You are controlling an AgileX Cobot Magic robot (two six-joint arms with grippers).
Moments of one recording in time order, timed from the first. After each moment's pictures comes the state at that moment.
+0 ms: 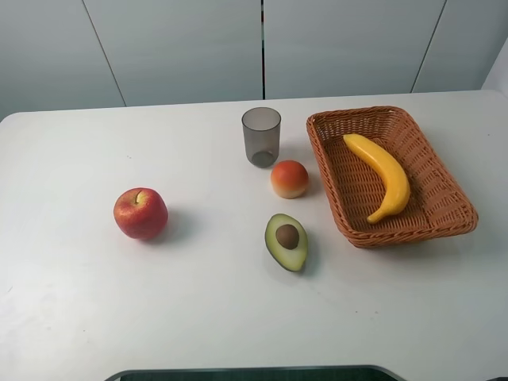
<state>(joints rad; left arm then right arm) 0.07 0.00 -0.51 0.14 1.08 -0.05 0.03 0.00 -0.51 0.04 1.10 -0.01</state>
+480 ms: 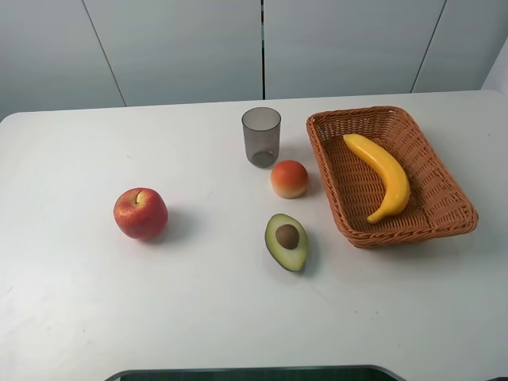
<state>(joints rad) 0.07 0.00 -0.51 0.14 1.08 -0.04 0.03 0.00 -0.51 0.04 1.10 -0.02</state>
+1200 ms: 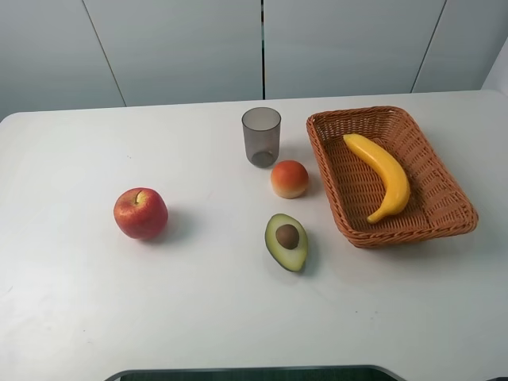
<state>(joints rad) 0.07 0.00 -0.51 0.14 1.08 -0.04 0.03 0.00 -0.51 0.04 1.10 -0.01</state>
